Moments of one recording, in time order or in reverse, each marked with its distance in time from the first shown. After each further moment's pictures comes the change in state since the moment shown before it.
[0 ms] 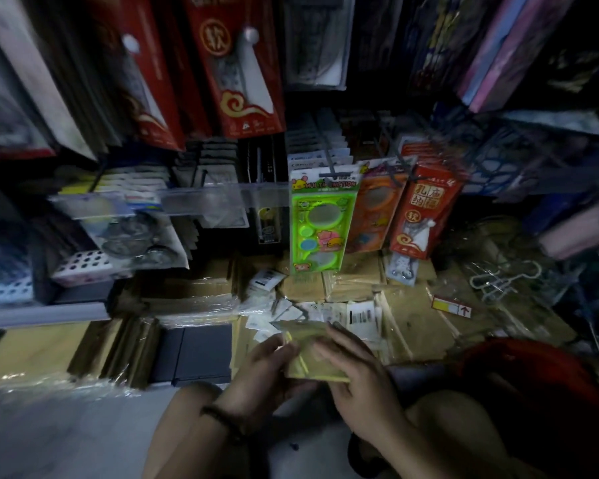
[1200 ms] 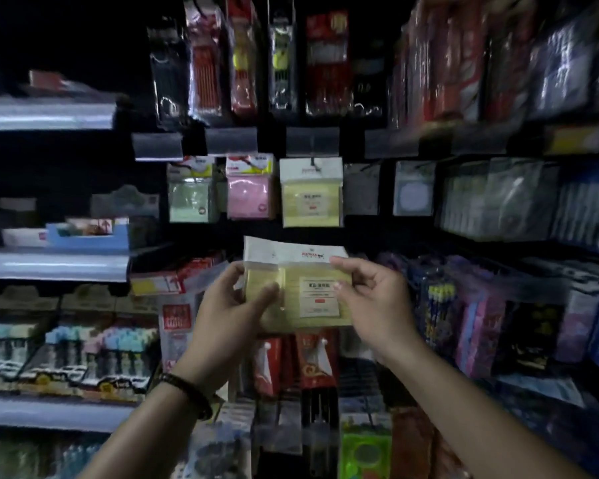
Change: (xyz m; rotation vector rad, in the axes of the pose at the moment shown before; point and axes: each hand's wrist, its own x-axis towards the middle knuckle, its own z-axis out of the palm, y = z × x) left_hand -0.269 0.356 0.122 0.355 0.196 1.172; right_hand 0.193 -0.374 -0.277 0.657 0.417 -0.421
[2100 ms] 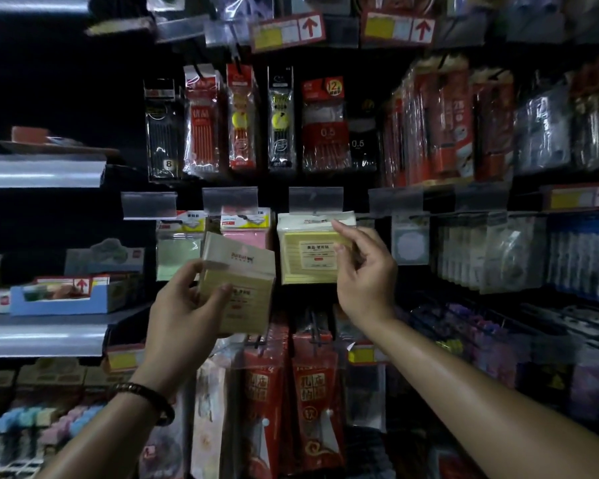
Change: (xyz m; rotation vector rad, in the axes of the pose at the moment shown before) left_hand 0.086 0.038 -0.049 0.246 0.136 0.290; right_hand 0.129 -0.018 0.030 -0.260 0.291 -0.660
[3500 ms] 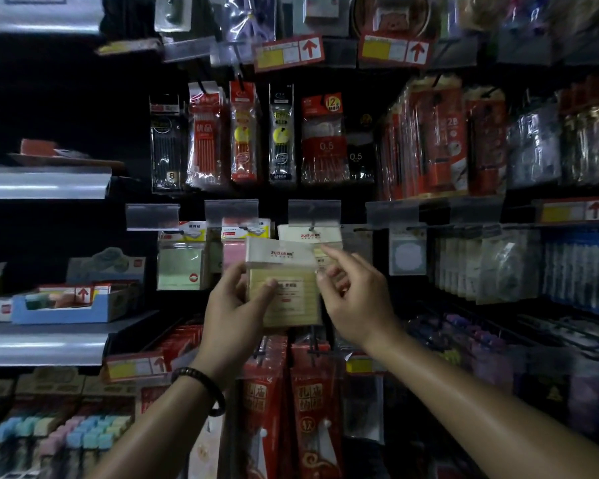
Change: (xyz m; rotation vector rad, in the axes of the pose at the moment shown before) left_hand 0.007 0.009 0.056 -0.315 -0.118 -0.061; right_hand -0.005 -0.013 -0.015 -0.263 -0.308 0.075
